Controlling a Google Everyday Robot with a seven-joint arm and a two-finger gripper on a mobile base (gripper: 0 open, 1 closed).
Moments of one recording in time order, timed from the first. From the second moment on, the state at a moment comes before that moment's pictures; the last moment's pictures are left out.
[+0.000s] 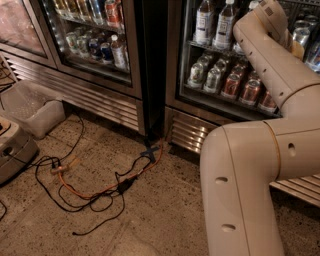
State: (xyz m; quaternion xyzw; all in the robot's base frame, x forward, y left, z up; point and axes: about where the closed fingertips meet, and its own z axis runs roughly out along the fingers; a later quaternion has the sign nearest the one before) arm 0.825 -0.469 0.863 0.24 0.85 -0.32 0.35
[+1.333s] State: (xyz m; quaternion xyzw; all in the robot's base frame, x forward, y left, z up) arm 0.804 -0.467 0.862 0.24 0.85 -0.32 0.34
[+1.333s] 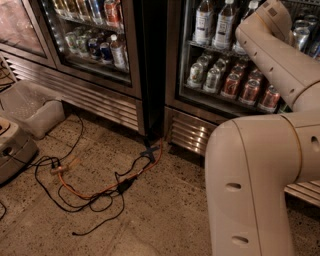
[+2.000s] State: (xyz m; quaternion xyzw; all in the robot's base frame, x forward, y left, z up) arm 0.737 -0.508 0.892 0.35 0.83 -0.32 0.30
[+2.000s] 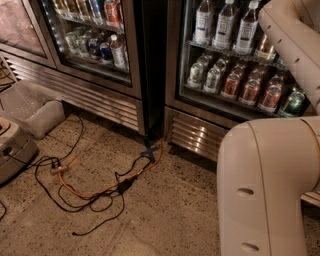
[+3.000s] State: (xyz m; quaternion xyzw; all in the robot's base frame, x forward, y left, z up) arm 0.698 -0.529 0.879 0.40 0.86 -0.20 0.27
